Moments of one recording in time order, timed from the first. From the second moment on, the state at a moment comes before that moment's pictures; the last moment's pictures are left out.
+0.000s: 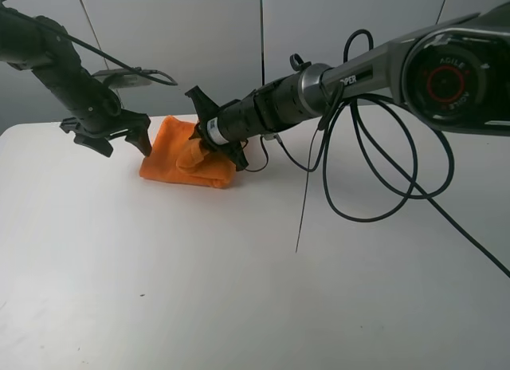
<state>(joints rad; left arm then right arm) -0.08 2.13 -1.52 -0.18 0.80 0.13 0.62 2.43 -1.67 1.56 0.29 -0.17</state>
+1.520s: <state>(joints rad) 0.05 1.78 -1.56 -0.29 0.89 0.14 0.75 2.48 -1.85 1.45 0.35 -0.29</state>
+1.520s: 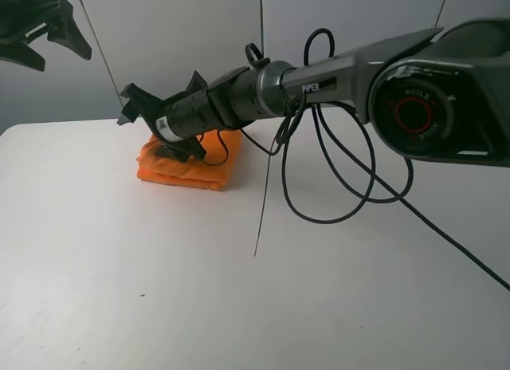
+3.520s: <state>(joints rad) 0.05 0.13 -0.54 -0.18 1.05 0.18 0.40 0.07 -0.61 -0.09 1.09 0.09</state>
